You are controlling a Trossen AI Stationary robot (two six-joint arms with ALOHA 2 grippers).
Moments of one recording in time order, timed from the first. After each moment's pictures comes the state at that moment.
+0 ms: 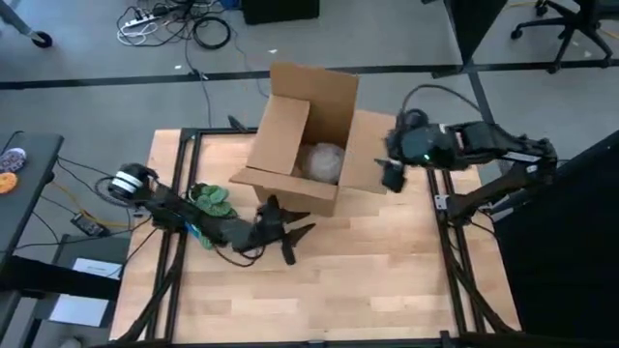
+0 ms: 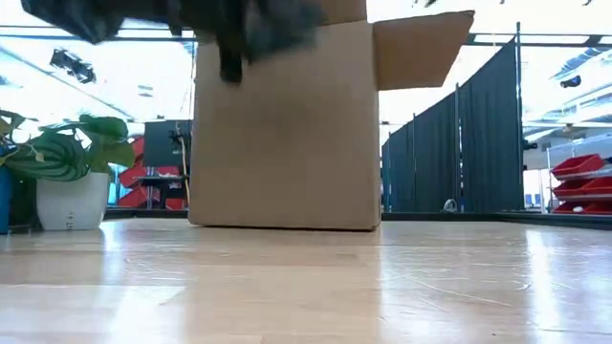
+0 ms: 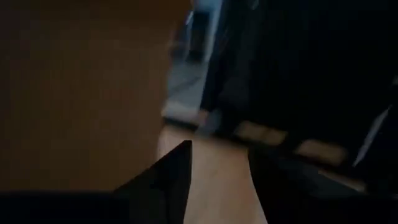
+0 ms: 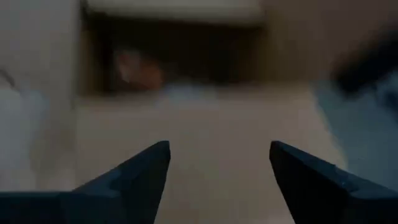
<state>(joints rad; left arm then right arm) -0.39 1.57 0.71 1.00 -0.69 -0.13 0.06 1.22 1.61 -1.27 0.56 0.26</state>
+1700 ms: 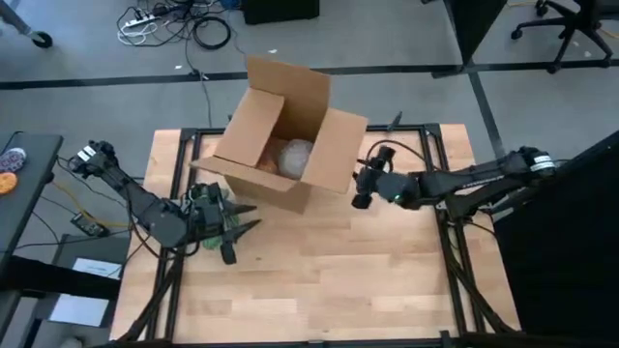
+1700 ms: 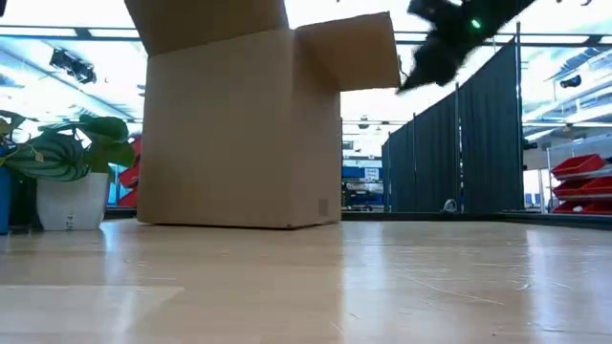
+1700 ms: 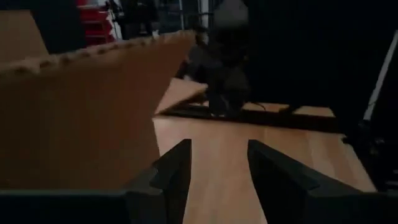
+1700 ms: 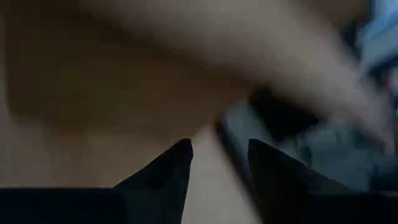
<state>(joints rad) -0.68 0.95 0.82 -0.03 -1.00 -0.15 0.11 1.18 0.81 -0.04 0.87 -0.32</state>
